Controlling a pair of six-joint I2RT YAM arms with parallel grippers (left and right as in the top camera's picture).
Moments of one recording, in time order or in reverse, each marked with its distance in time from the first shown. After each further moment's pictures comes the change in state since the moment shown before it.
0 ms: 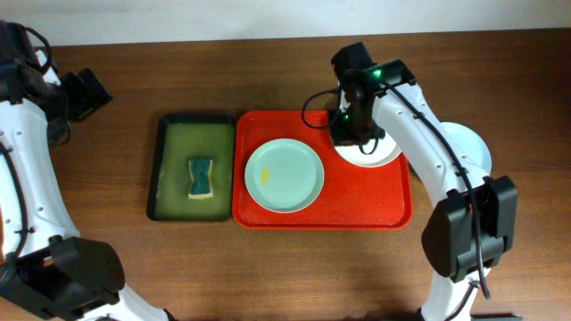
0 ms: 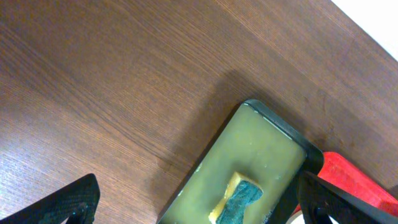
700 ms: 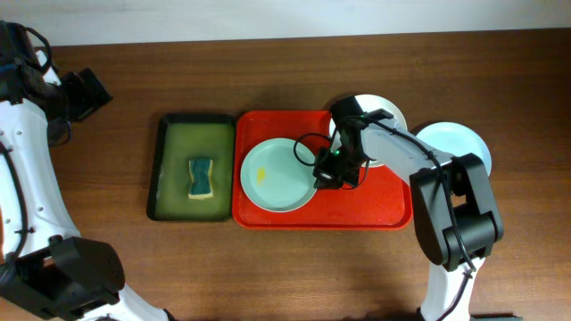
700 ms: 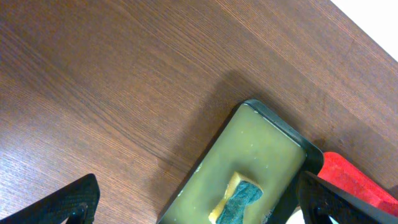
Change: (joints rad) left arm 0.000 0.000 0.000 0.000 0.000 0.000; right arm -0.037 0.071 -0.431 0.428 -0.500 0.338
